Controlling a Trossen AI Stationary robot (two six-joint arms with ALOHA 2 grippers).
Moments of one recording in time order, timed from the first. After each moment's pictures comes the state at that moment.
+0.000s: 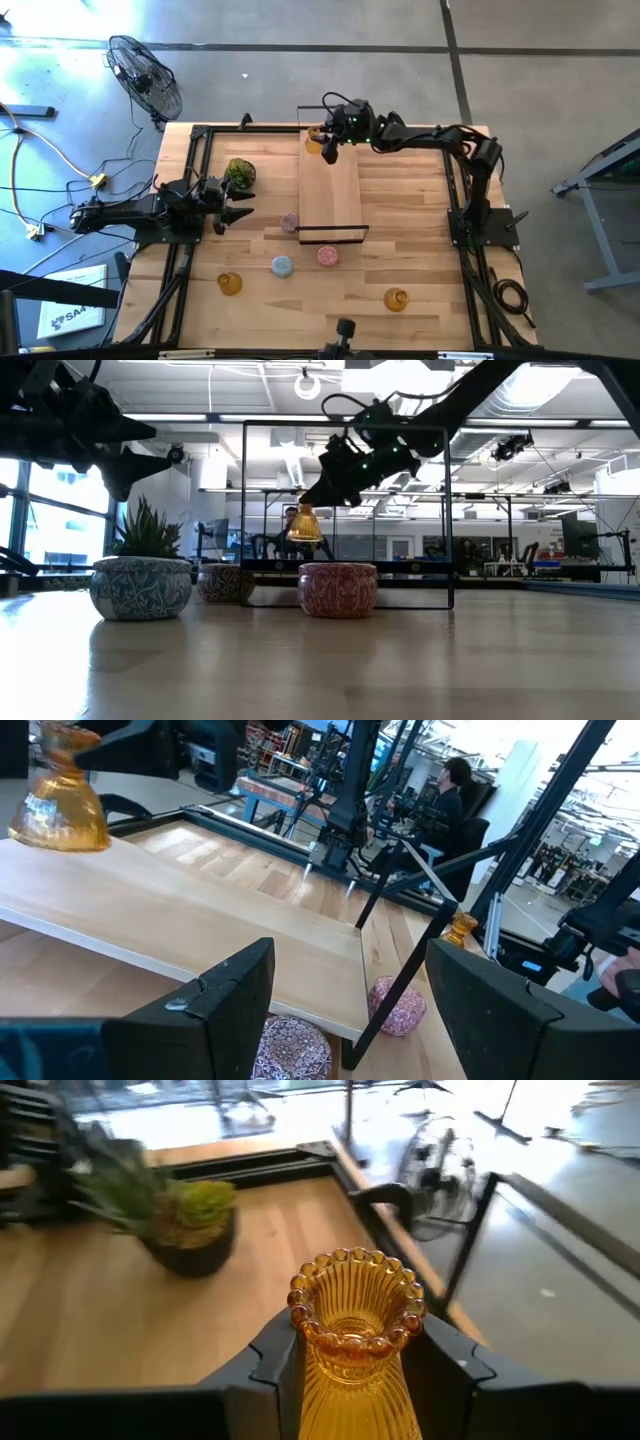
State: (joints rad) left arm 0.08 0.01 0.01 0.00 0.01 -0.37; right arm -0.56 1.90 1.25 0.30 -0.26 -0.08
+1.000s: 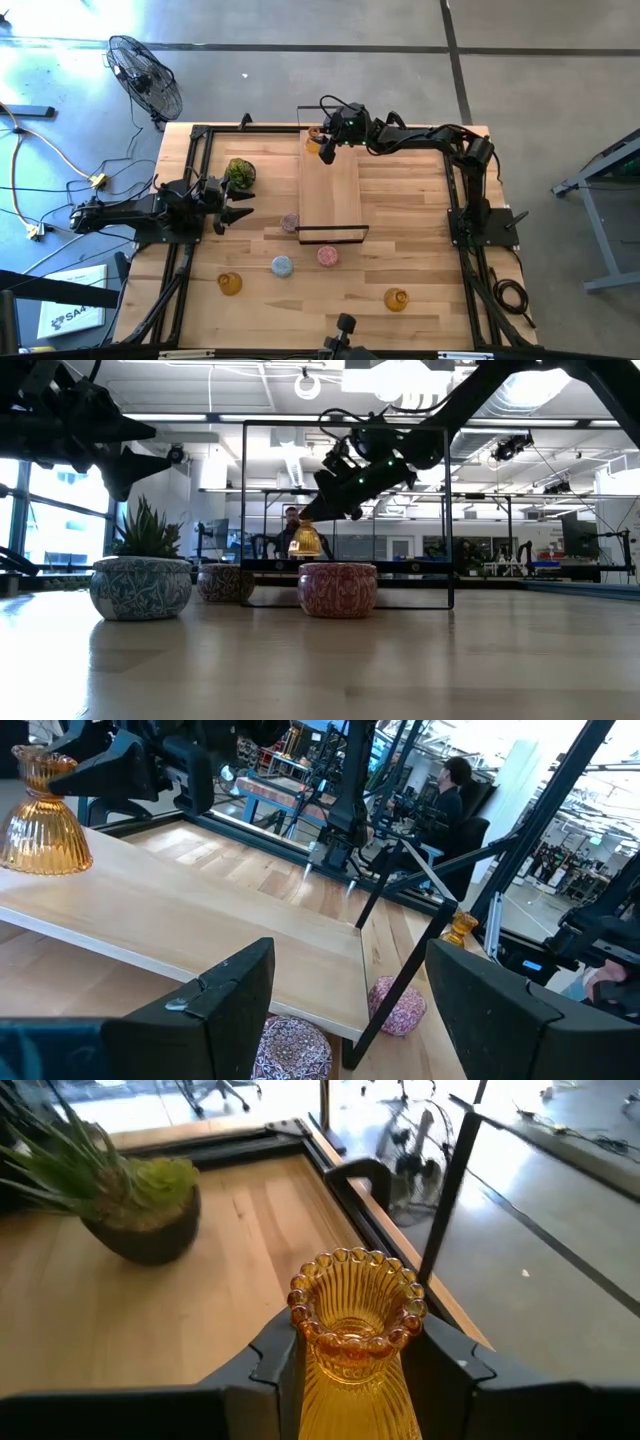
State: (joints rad) left arm 0.08 0.01 0.01 0.00 0.01 -0.36; right arm -0.56 1.97 1.25 0.33 -0.20 -0.07
